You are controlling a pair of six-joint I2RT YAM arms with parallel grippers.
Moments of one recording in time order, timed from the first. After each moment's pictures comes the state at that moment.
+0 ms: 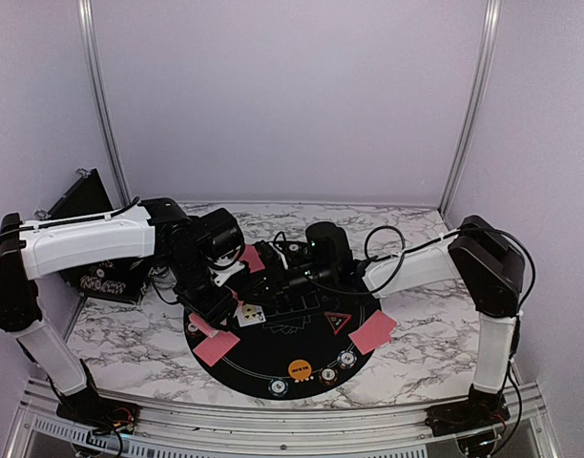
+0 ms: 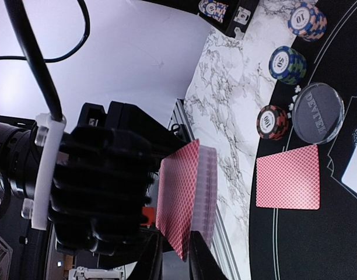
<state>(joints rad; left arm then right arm) -0.90 1.65 1.37 -1.14 0.07 -0.22 0.88 1.98 1.16 0.54 -0.87 1.09</state>
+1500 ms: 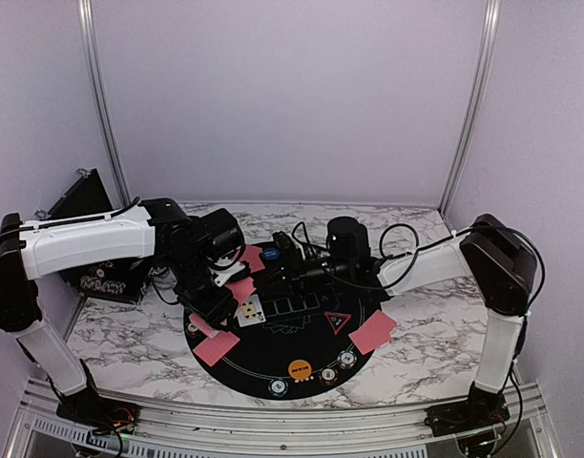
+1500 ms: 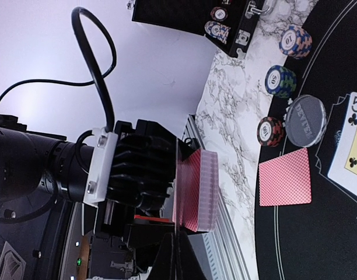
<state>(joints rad) -0.90 1.65 1.37 -1.14 0.07 -0.22 0.81 1.92 1.07 0.67 -0.89 1.20</state>
